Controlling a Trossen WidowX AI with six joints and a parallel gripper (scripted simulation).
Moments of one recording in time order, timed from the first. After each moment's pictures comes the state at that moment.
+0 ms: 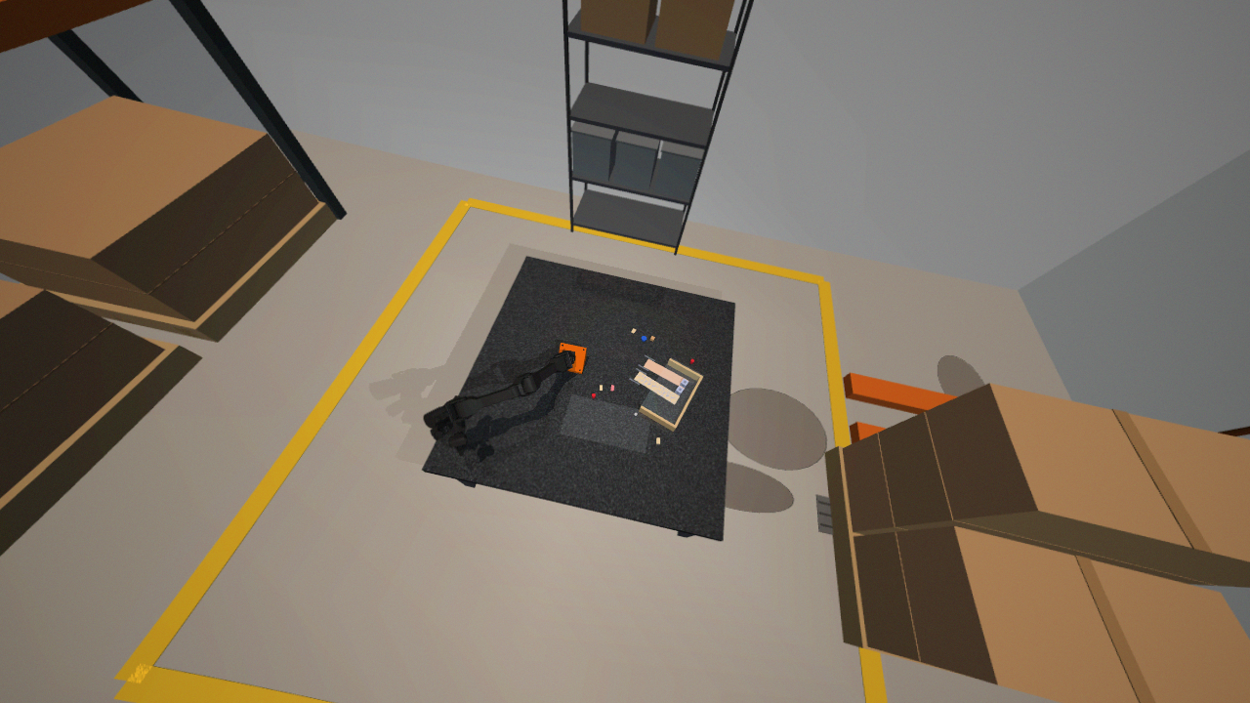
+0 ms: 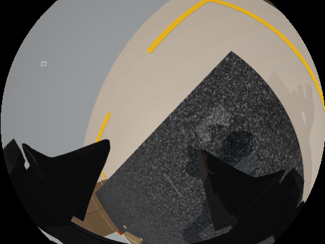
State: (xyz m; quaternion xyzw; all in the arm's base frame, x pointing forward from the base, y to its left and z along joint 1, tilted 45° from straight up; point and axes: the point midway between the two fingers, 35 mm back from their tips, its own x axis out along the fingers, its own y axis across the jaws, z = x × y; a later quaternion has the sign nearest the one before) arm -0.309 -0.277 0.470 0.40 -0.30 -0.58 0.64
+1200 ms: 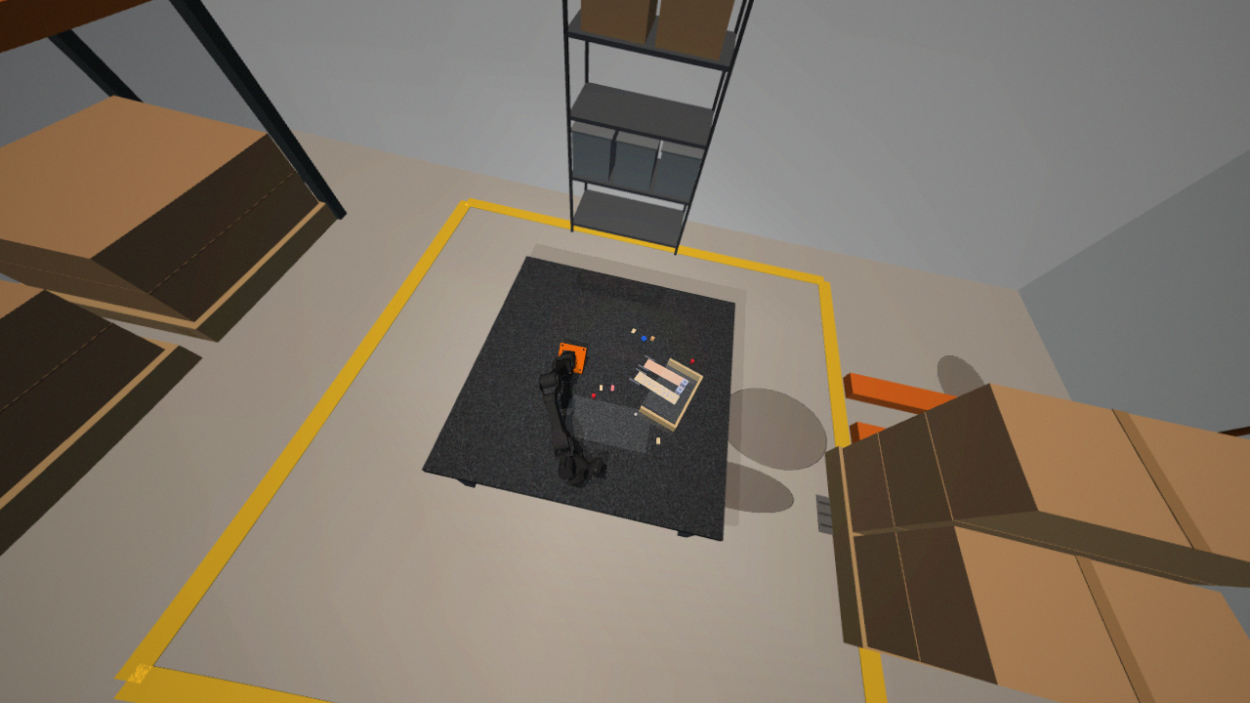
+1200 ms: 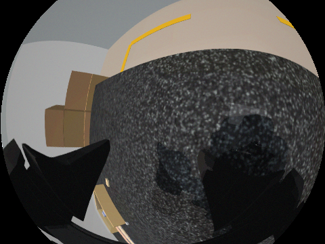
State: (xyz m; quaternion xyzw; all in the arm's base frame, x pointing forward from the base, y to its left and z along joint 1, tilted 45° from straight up) arm 0.208 -0.386 0.388 0.29 0.02 -0.40 0.87
